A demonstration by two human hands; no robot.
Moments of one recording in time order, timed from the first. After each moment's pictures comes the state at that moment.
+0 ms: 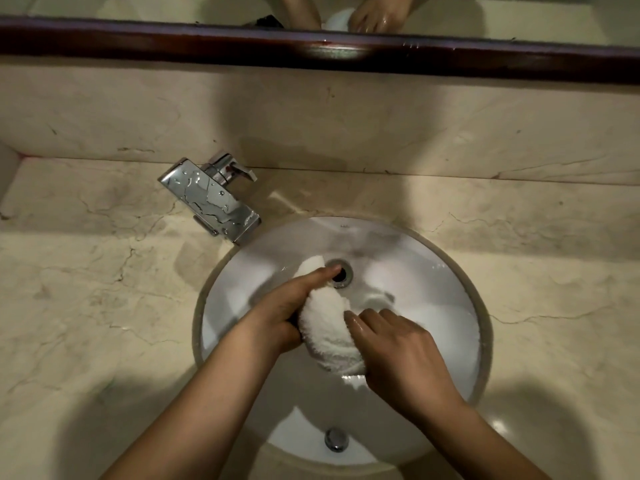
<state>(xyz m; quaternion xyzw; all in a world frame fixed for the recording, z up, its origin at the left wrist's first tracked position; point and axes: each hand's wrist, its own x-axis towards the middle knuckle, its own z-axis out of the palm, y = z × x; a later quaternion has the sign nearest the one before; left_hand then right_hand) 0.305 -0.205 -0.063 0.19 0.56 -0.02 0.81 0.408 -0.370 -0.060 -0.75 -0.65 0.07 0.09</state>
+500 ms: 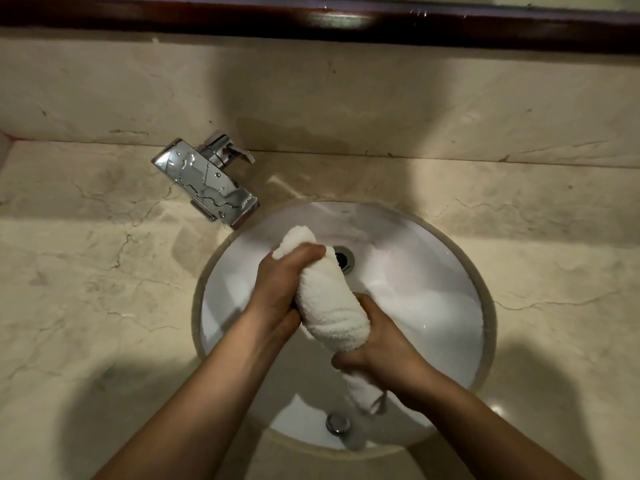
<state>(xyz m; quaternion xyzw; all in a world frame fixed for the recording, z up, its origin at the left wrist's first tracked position) 0.301 -0.210 -0.065 0.30 0.52 0.21 0.77 0.393 -0.358 -0.062 -0.71 -0.25 0.57 0.32</state>
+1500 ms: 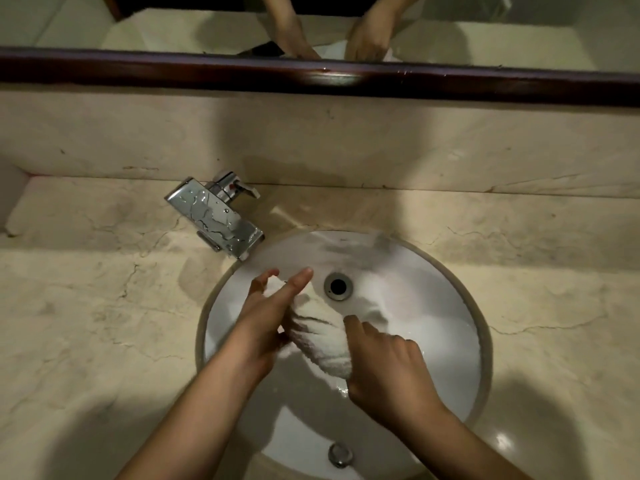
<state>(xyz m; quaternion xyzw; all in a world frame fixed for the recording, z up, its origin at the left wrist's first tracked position) 0.278 -0.202 -0.041 0.32 0.58 0.13 0.74 0.386 -0.345 -0.037 -0.80 -0.56 0.21 0.02</state>
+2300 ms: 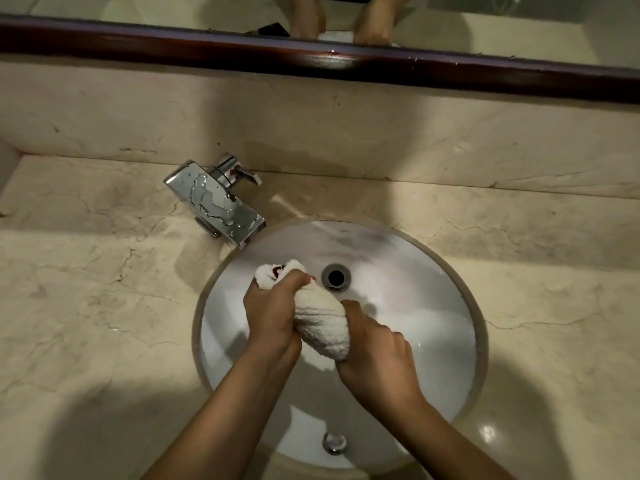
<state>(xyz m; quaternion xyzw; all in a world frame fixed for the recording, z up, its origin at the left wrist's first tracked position) 0.298 -0.223 -0.058 0.24 0.63 0.31 0.67 0.378 -0.345 -0.059 -0.84 -0.49 0.21 0.09</state>
